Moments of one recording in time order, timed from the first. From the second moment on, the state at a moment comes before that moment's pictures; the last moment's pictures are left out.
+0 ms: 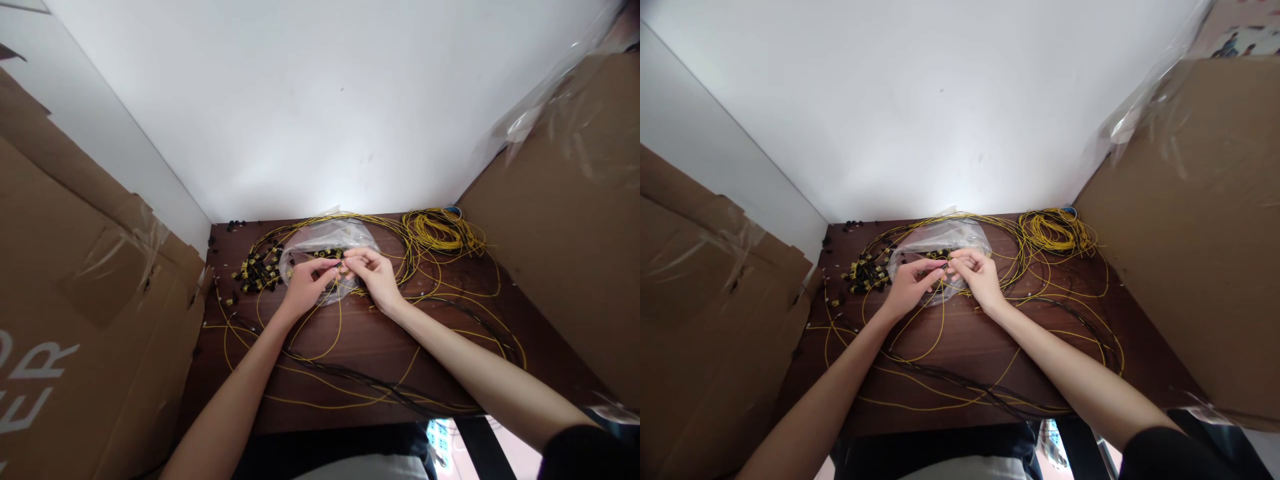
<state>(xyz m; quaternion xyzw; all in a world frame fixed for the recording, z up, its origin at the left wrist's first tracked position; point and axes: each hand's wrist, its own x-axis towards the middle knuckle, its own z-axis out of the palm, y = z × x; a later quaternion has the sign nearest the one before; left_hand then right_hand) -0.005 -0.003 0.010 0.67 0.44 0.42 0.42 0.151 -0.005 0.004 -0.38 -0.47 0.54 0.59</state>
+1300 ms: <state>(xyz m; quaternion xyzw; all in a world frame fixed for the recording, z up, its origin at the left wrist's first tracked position) -0.004 -0.003 0.012 0.66 0.44 0.43 0.44 0.149 -0.003 -0.002 -0.36 -0.42 0.57 0.61</state>
